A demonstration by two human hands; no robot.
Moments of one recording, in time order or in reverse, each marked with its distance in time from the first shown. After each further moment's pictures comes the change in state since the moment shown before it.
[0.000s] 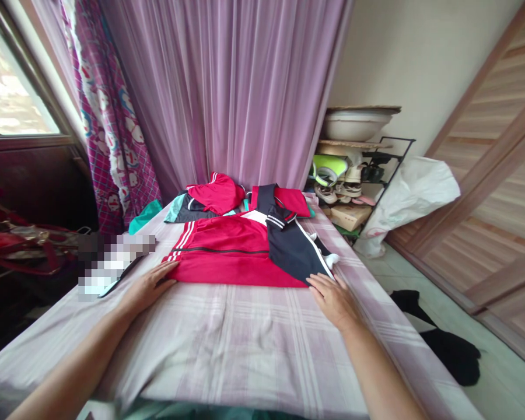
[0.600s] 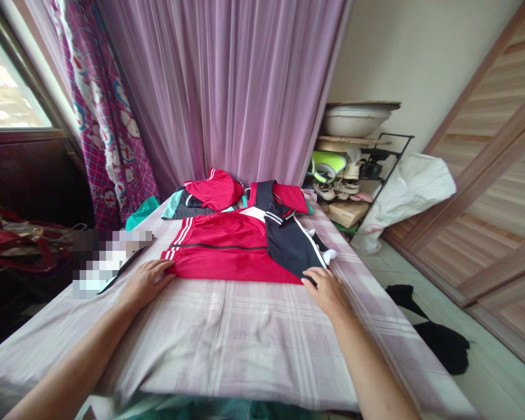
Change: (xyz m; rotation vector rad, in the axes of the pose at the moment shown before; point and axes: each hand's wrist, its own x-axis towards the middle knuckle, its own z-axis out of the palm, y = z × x) left_hand 0.005 0.014 -0.004 0.090 0.057 -0.045; right_hand 0.015 -0.021 -0.004 0.013 0.074 0.115
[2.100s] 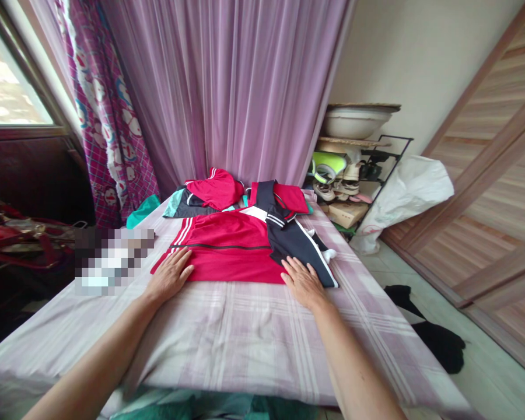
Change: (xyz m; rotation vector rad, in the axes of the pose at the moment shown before) left_hand 0.016 0.038 0.031 0.106 -0.040 -0.025; right_hand 0.017 -0.045 0.017 -0.170 -0.395 -0.007
